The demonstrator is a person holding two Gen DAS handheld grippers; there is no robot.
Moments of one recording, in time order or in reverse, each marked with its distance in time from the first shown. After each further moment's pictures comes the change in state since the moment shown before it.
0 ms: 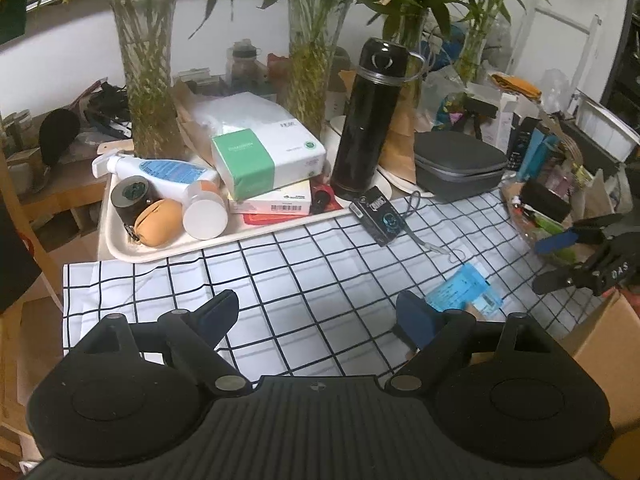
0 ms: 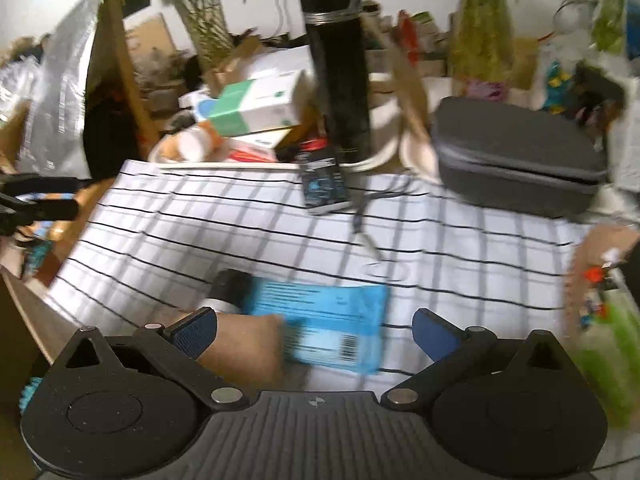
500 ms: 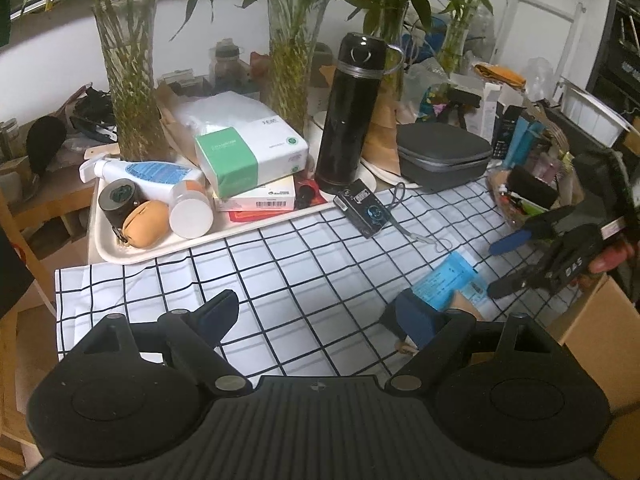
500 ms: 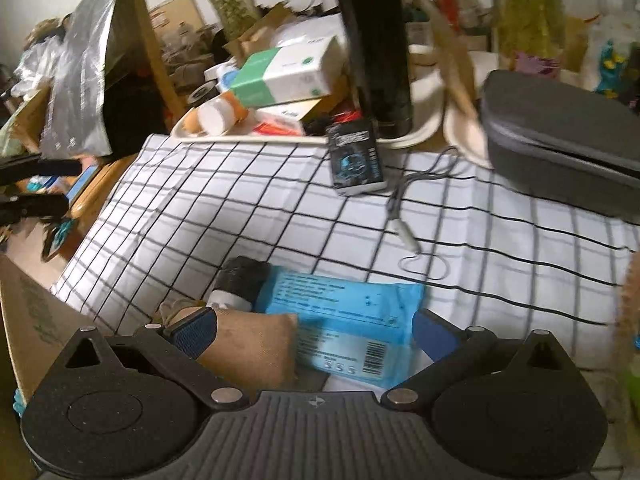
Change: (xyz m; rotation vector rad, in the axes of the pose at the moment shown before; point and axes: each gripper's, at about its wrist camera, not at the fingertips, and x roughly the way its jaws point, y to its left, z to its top) left arm -0.003 -0.004 -0.003 0.032 0.004 -0.026; right arm 0.047 -0.006 0.004 -0.054 0.084 0.119
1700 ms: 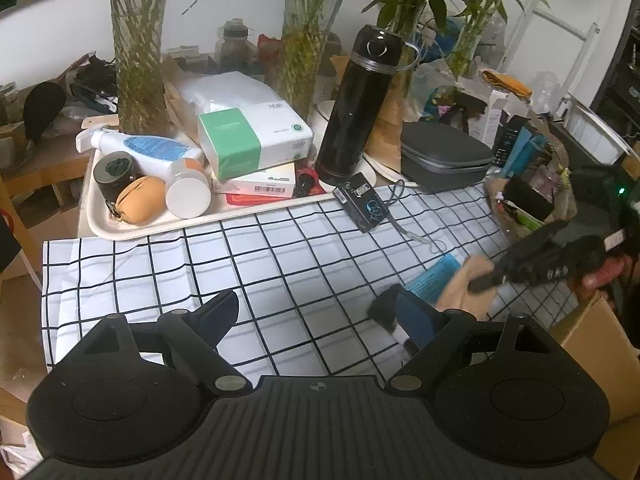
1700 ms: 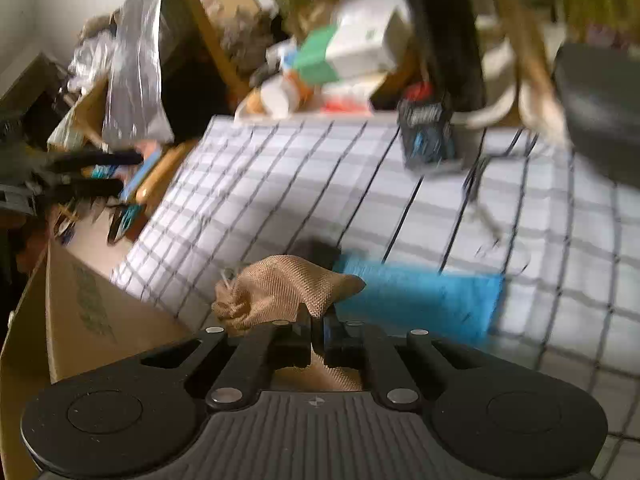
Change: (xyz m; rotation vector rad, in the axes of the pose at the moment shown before) left arm 0.006 0.011 0.000 -0.083 0.042 -0.045; right arm -0.004 0.001 0.003 0.001 -0.007 0.179
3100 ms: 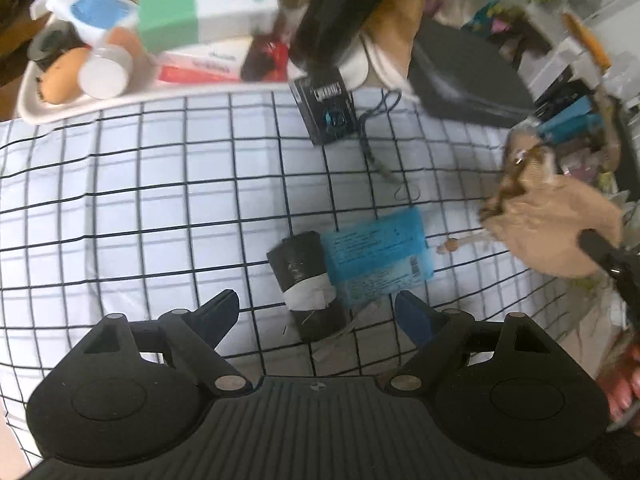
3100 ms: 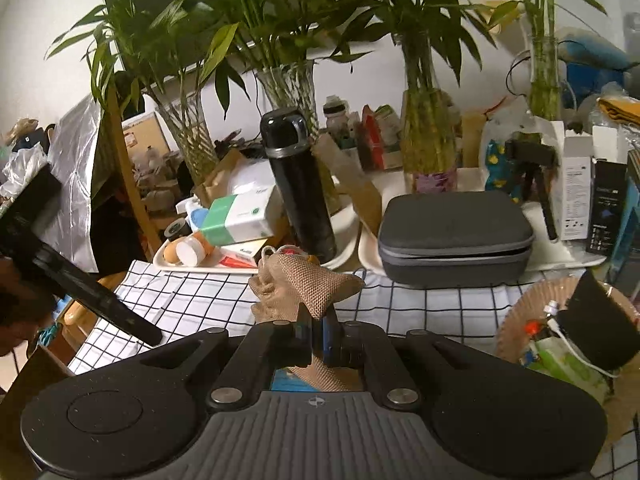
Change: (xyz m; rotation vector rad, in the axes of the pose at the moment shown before) left arm 0.105 -0.072 0.056 -0.289 0.510 0.031; right arm -0.139 0.015 -0.020 0.065 -0.385 -0.344
